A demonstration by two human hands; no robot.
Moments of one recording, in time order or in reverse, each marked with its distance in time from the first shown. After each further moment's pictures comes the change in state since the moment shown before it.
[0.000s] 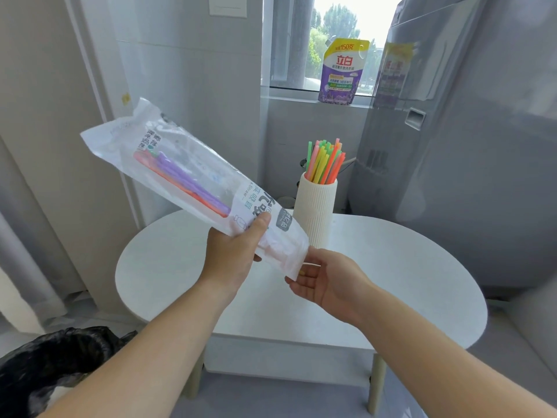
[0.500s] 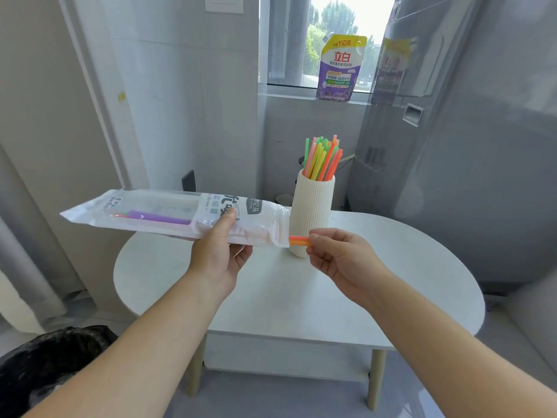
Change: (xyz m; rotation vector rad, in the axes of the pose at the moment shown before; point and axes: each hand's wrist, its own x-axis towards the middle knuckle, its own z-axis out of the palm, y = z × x) left_hand 0.009 -0.002 -0.010 -0.410 0.150 -0.408; right_hand 0.000 -0.018 -0.015 -0.053 0.063 -0.274
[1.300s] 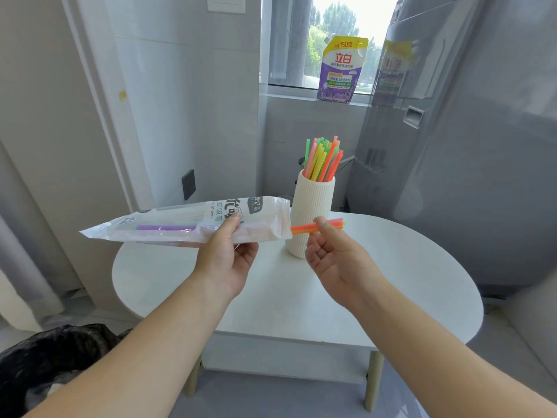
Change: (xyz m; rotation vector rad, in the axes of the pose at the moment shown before) left_hand -0.008 -0.004 0.010 -0.204 -0.007 -0.081; right_hand -0.006 0.003 0.018 0.374 0.025 0.010
